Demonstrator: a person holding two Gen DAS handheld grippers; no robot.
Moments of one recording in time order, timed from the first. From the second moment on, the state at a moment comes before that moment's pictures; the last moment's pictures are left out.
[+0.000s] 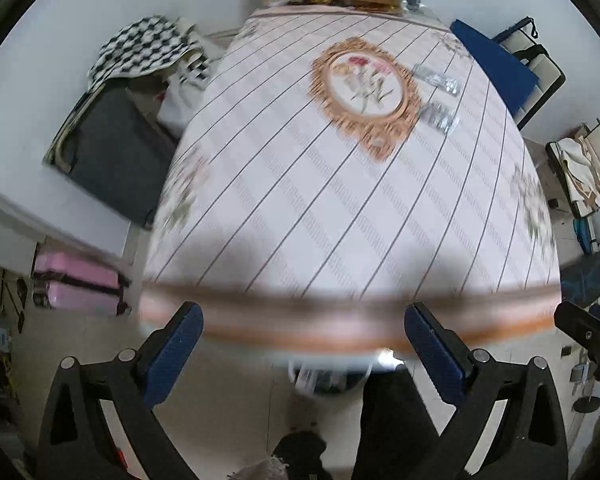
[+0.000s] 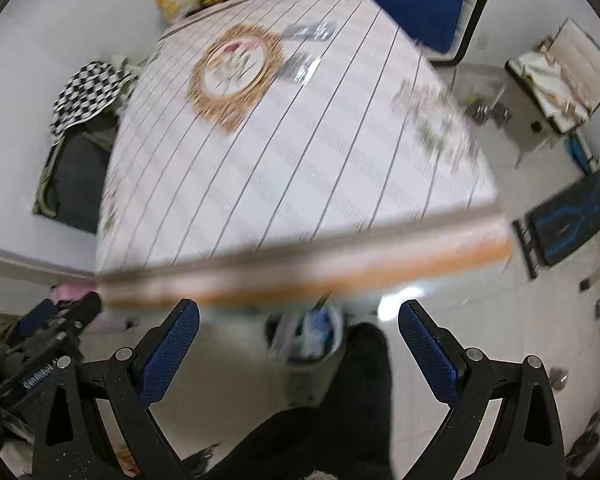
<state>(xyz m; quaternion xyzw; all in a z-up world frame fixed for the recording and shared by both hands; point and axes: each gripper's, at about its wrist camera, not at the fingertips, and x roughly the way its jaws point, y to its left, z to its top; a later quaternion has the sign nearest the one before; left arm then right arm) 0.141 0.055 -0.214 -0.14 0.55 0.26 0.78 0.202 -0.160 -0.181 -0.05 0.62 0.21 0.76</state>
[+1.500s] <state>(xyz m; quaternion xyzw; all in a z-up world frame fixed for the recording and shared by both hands) 0.427 0.191 -0.345 -0.24 0.62 0.37 0.66 0.675 0.095 -0.360 -0.35 0.59 0.37 0.63</state>
